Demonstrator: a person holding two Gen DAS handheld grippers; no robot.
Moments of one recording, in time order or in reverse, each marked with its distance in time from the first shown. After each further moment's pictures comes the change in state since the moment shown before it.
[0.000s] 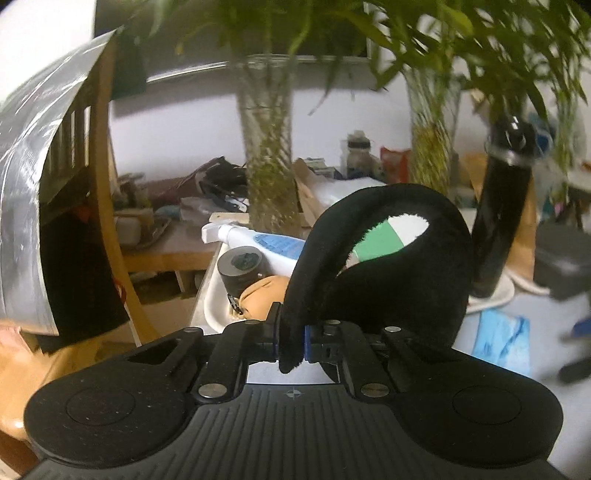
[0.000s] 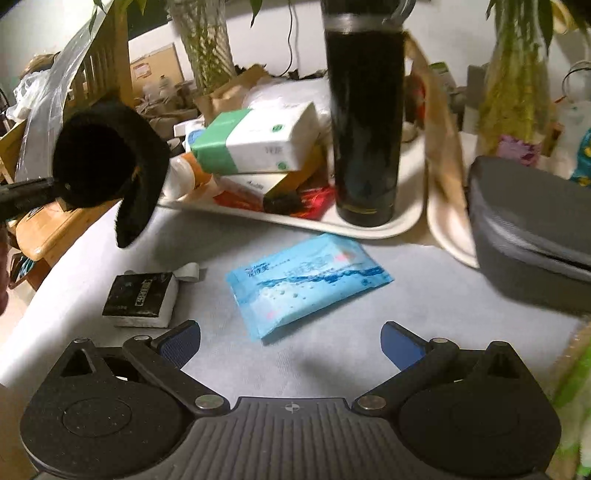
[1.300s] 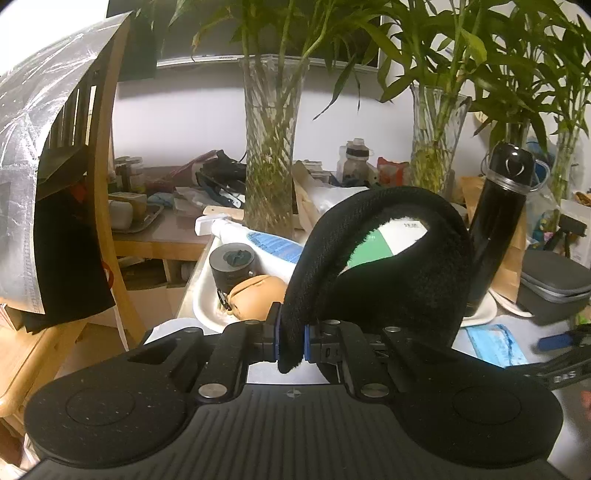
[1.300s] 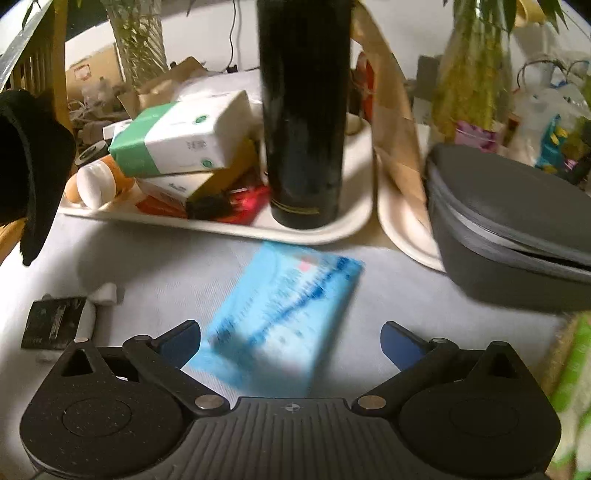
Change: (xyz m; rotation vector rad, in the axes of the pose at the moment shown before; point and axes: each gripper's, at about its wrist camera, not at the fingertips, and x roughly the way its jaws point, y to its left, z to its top) left arm -0.003 0.008 0.002 -0.081 0.005 -0.047; right arm 0.040 -0.012 0.008 0.053 -0.032 -0.226
